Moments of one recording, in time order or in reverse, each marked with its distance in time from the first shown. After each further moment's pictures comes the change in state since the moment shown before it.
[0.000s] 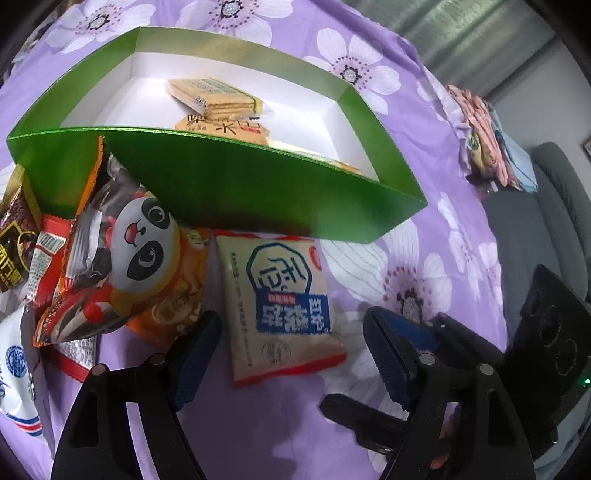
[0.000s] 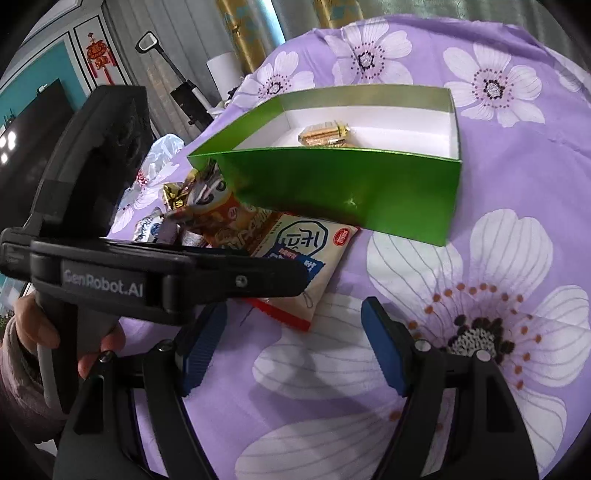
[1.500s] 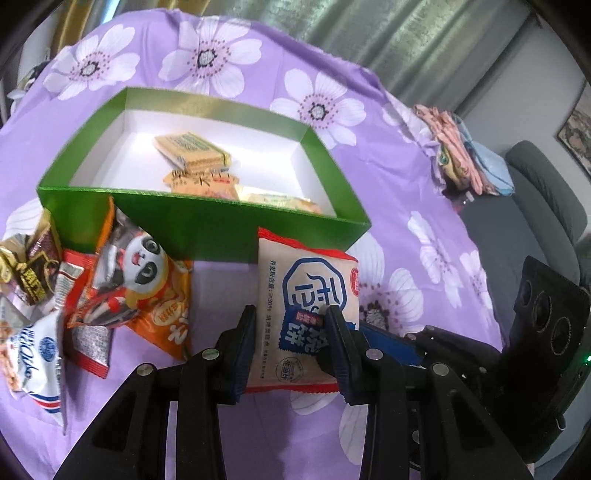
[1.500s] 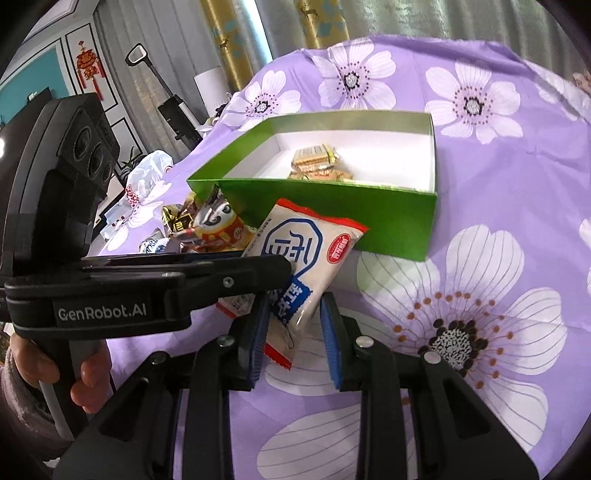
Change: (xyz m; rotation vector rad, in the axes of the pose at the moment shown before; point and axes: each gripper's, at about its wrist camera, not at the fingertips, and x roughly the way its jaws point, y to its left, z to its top) left arm -0.040 -0.020 -0.011 0.082 -0.156 -0.026; right arm -0.028 0.021 0.006 0.003 -0.076 -0.090
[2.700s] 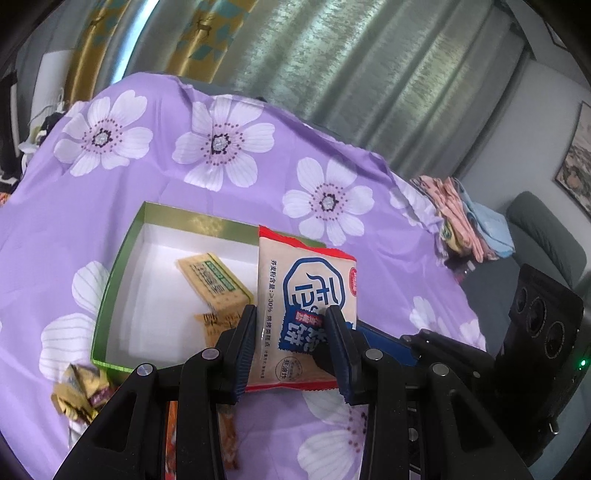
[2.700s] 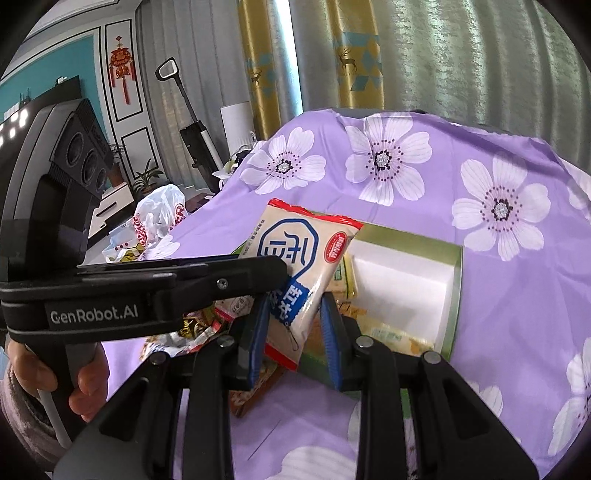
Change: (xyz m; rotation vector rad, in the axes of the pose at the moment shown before) left arm -0.034 0.019 0.092 -0.014 -0.213 0.015; right arm 0.008 0.011 0.108 -0.153 -0.142 0.017
